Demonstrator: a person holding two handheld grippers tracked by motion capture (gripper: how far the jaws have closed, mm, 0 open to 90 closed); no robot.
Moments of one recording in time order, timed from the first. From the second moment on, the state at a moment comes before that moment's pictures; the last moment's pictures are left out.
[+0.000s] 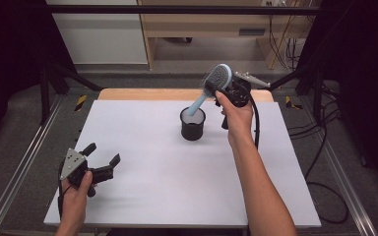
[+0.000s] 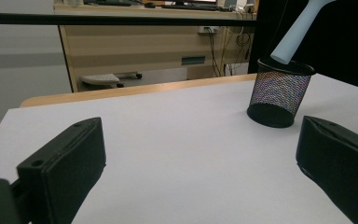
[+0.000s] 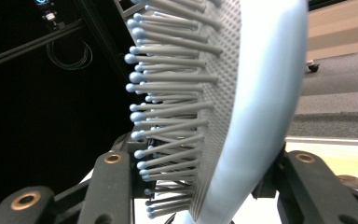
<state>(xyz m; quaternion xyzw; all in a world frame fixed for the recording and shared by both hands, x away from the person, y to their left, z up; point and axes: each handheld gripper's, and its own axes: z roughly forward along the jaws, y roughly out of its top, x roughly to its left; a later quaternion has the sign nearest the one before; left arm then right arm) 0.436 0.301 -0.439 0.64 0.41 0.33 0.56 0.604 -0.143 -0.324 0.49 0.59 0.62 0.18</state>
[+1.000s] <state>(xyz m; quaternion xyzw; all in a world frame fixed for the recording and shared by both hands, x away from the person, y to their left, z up) 0.436 0.301 -0.439 0.65 0.41 0.32 0.56 0.606 -0.138 -0.333 0.49 0.61 0.60 0.18</state>
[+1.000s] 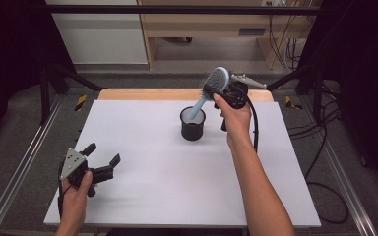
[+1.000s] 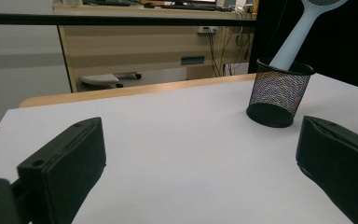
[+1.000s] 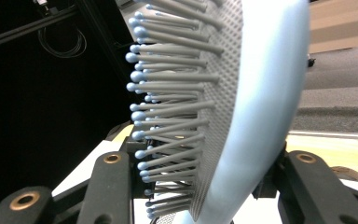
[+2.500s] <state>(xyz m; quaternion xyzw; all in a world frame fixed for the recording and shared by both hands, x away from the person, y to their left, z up) 0.437 0.302 -0.440 0.65 0.41 0.33 0.56 0.610 -0.119 -0.371 0.50 0.65 0.56 0.17</state>
